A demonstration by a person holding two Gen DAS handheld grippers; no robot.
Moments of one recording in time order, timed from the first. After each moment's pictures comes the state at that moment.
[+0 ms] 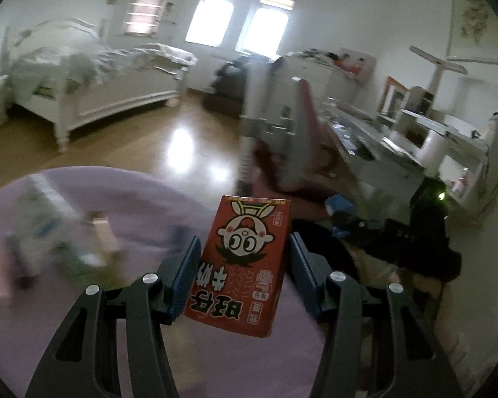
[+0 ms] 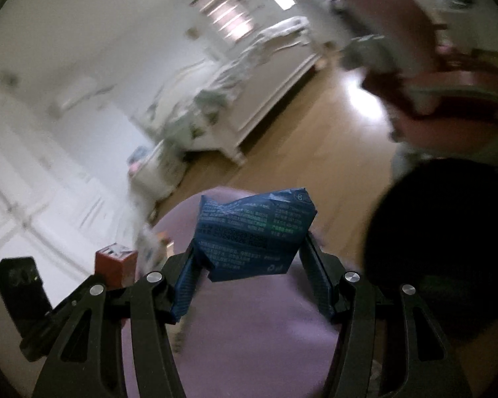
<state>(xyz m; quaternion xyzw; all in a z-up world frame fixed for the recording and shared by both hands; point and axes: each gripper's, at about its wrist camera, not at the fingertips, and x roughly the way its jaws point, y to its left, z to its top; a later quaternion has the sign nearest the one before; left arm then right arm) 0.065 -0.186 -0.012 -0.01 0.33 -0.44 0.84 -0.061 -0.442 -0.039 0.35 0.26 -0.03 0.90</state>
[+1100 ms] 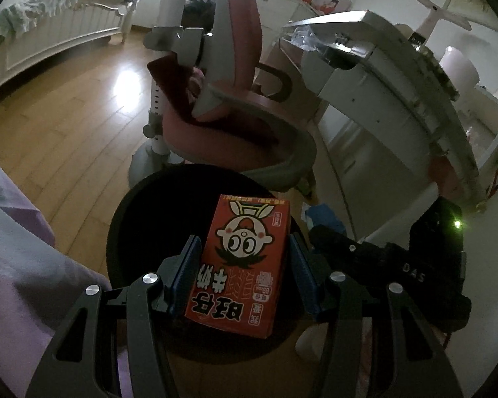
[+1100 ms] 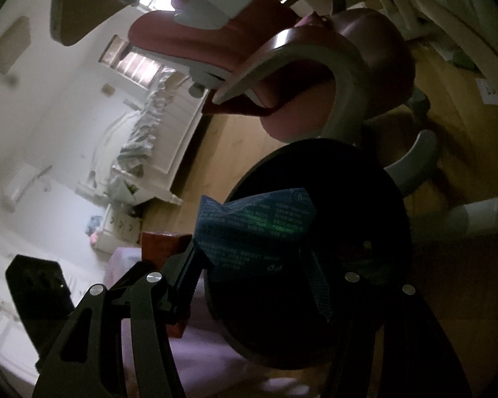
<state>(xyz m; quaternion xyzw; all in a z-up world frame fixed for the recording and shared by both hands) 0.044 -0.415 -0.120 0.02 0.44 -0.51 0.74 -0.143 -0.588 -0.151 0.48 0.25 -0.15 0.83</state>
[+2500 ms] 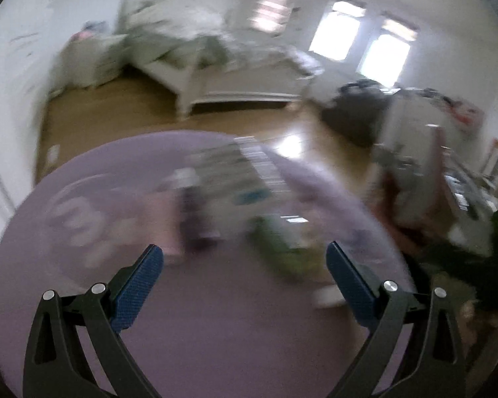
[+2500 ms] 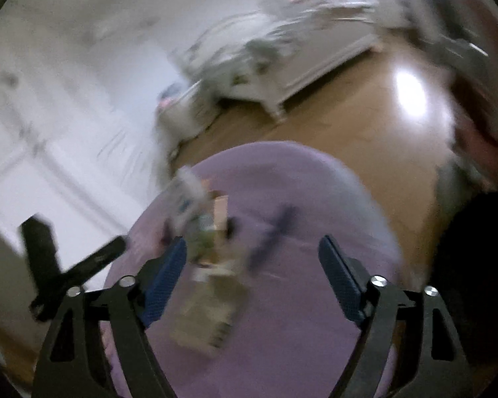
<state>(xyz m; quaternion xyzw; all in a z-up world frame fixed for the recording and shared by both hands) 0.134 -0.005 -0.049 -0.08 0.38 -0.17 0.91 0.072 -0.277 -0.014 0.20 0.36 0.15 0.90</state>
